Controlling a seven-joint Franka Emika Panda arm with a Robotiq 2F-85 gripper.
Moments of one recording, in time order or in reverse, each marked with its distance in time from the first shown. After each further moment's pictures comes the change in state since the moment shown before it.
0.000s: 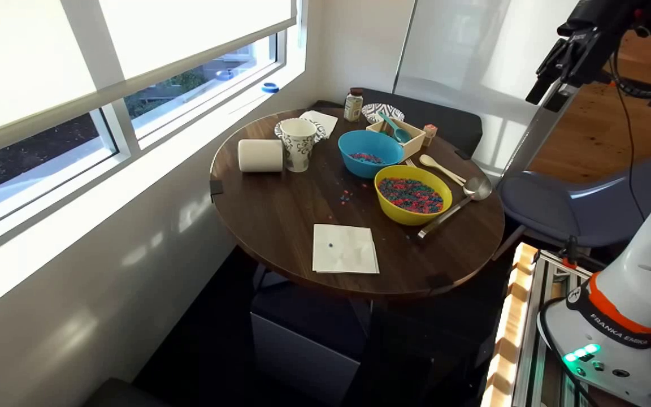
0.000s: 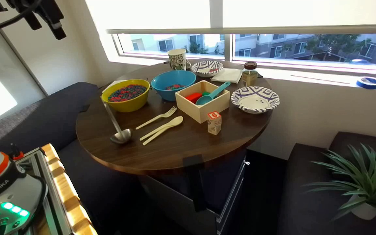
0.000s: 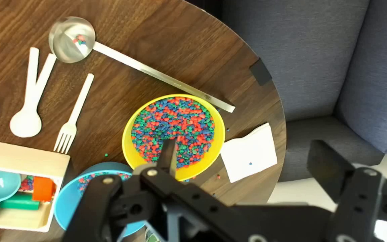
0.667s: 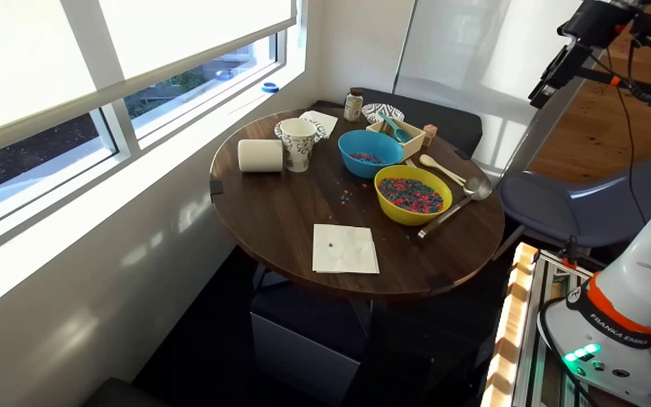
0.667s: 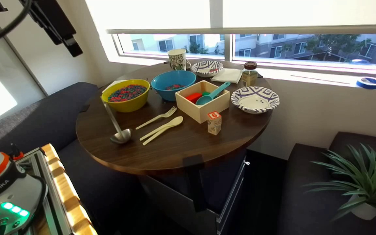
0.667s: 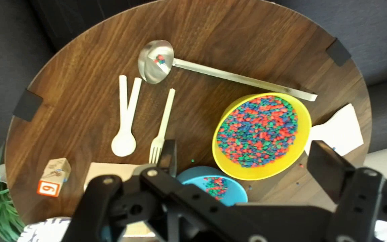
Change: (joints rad) arm -0.163 0.041 -0.078 -0.034 -0.114 0.121 0.006
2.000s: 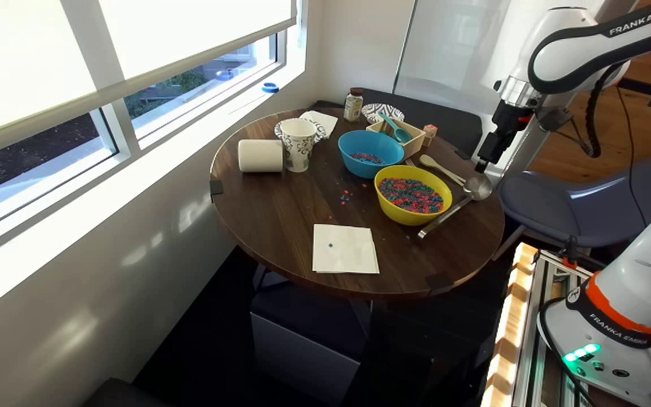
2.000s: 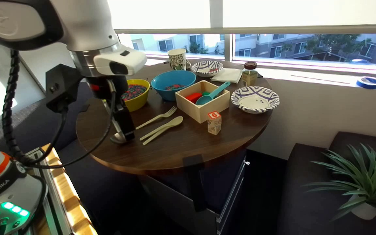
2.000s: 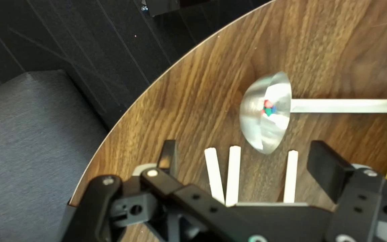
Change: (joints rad) arm -0.144 0.490 -0.034 -0.151 -0.064 0.468 0.062
